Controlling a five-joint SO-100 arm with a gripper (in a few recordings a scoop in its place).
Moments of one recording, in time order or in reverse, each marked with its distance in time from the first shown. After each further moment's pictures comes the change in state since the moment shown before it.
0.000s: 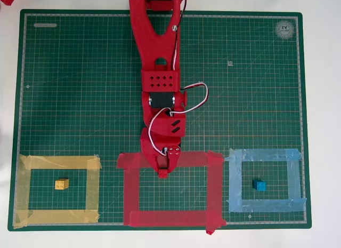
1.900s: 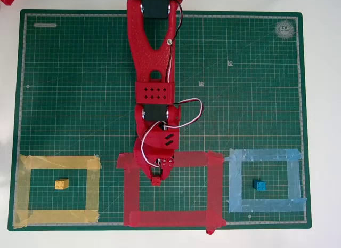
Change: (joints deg) arm 2.1 -10.1 -19.5 12.9 -0.9
